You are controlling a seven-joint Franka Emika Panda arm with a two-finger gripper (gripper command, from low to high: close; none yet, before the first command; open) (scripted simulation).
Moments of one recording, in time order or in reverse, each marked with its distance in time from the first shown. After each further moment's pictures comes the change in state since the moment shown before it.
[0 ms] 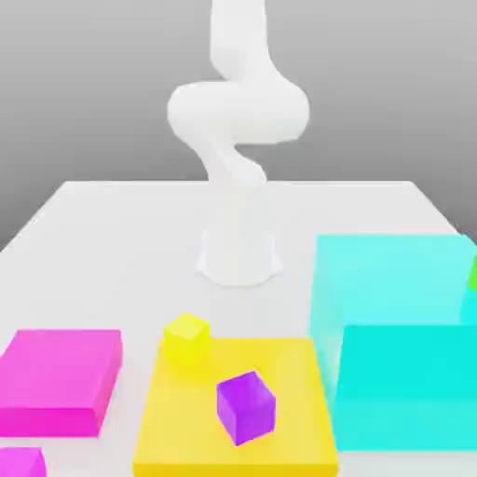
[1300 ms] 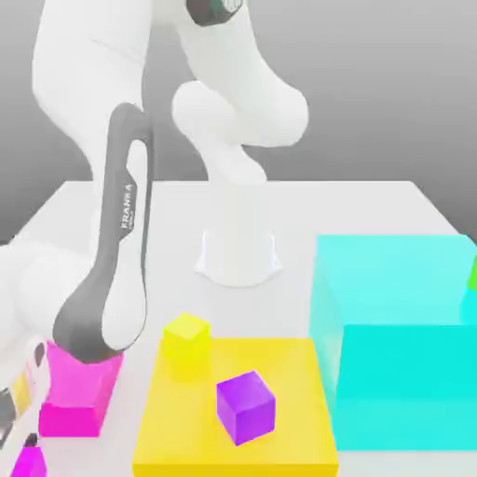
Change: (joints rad) arm -0.330 1.302 -0.100 0.189 0.116 0.368 0.908
